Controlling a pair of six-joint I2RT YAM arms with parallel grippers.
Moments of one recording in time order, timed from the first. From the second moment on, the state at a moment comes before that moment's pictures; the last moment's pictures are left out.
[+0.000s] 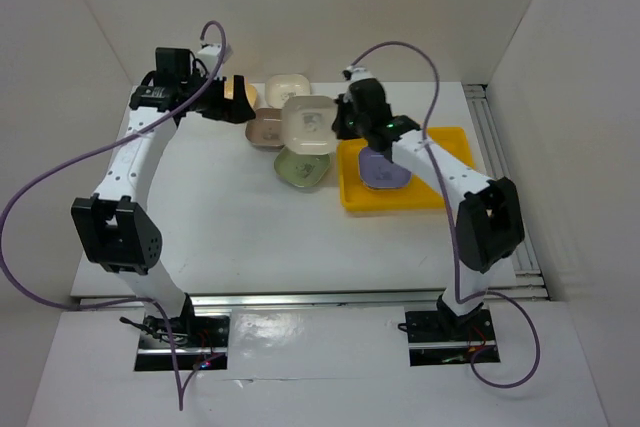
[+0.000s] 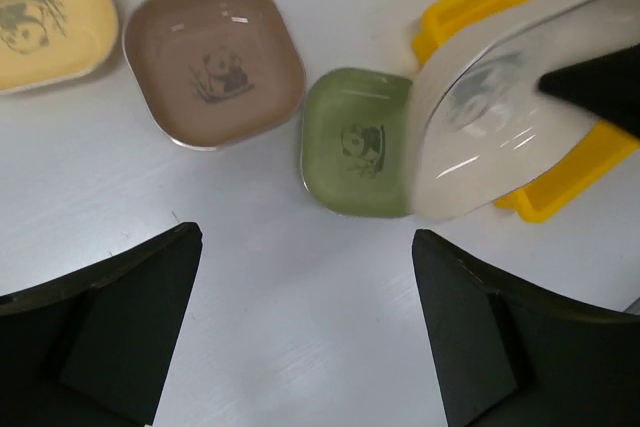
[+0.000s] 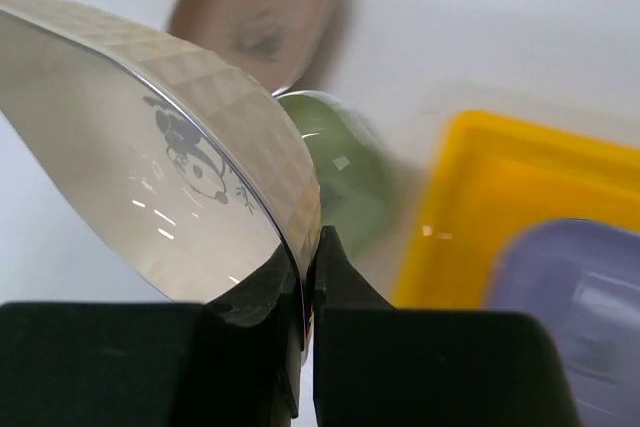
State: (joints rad) left arm -0.05 1.68 1.68 -0.69 0.50 0.04; right arm 0.58 1.78 1.48 -0.22 0.04 0.34
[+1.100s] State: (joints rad) left arm -0.10 2.31 2.13 -0.72 0.28 0.08; right arm 0.14 1.74 1.44 -0.65 -0.10 0.03
